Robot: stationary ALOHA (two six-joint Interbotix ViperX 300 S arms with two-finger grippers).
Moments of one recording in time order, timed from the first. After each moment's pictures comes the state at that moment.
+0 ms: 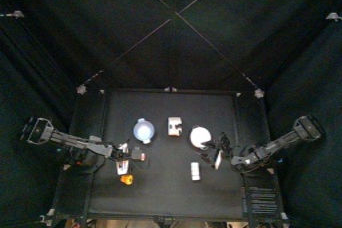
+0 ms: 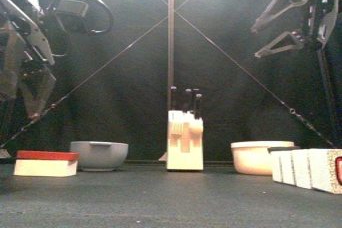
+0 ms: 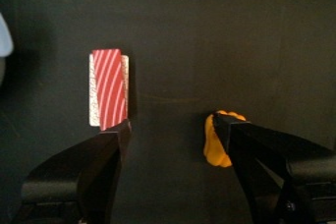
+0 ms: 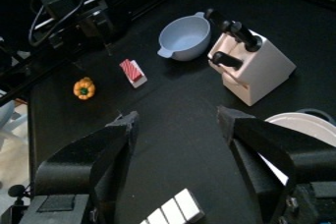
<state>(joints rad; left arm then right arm) -0.20 -0.41 0.92 -0.03 0.63 -0.23 0.45 -0.66 1.03 -1.49 0.73 2.15</state>
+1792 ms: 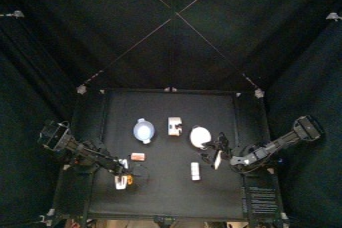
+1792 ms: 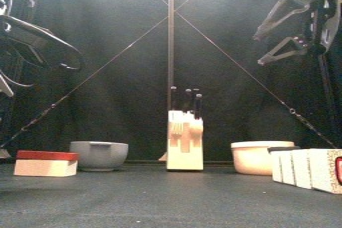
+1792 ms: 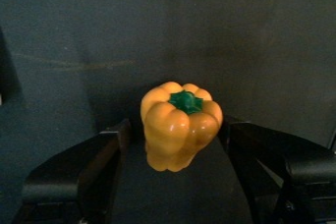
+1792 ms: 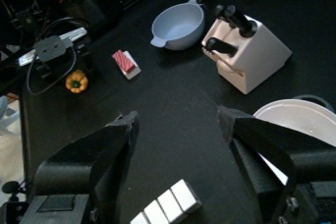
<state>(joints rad) -0.42 -0.14 0.94 -0.19 0.50 -0.30 0.45 -0.64 1.04 -1.45 0.73 2.14</state>
